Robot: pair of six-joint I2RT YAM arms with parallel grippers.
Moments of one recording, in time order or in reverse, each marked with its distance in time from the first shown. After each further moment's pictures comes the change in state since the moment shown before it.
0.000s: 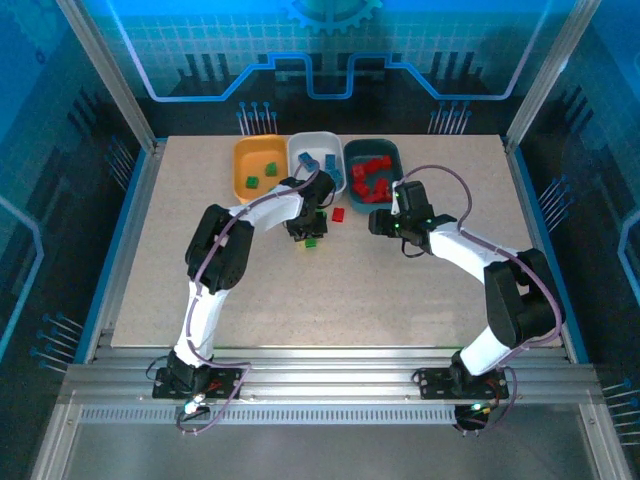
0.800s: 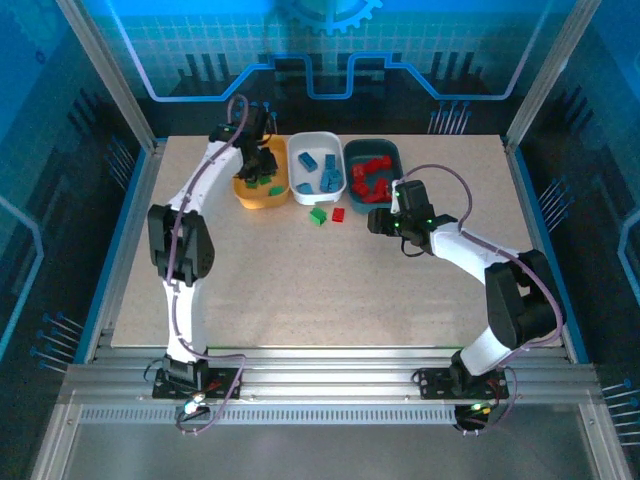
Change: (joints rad) left arm 0.332 -0.045 0.384 -0.133 -0.007 0.140; right arm 0.000 -0.009 -0.002 0.018 -0.026 0.000
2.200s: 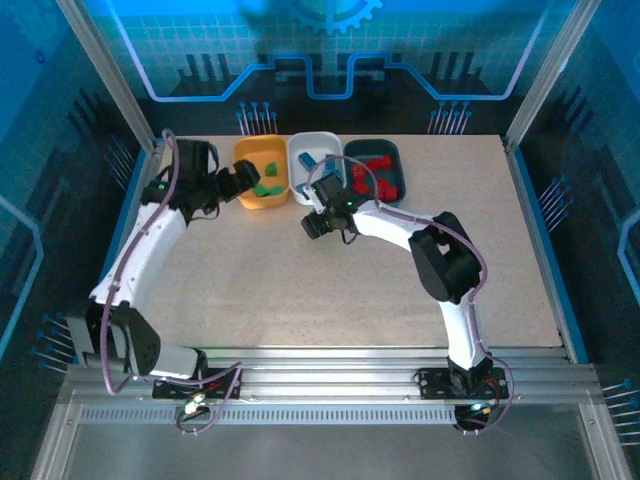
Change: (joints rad) left arm 0.099 -0.780 -0.818 0.347 0.251 -0.075; right arm 0.307 0.528 0.591 -0.206 0.148 -0.340
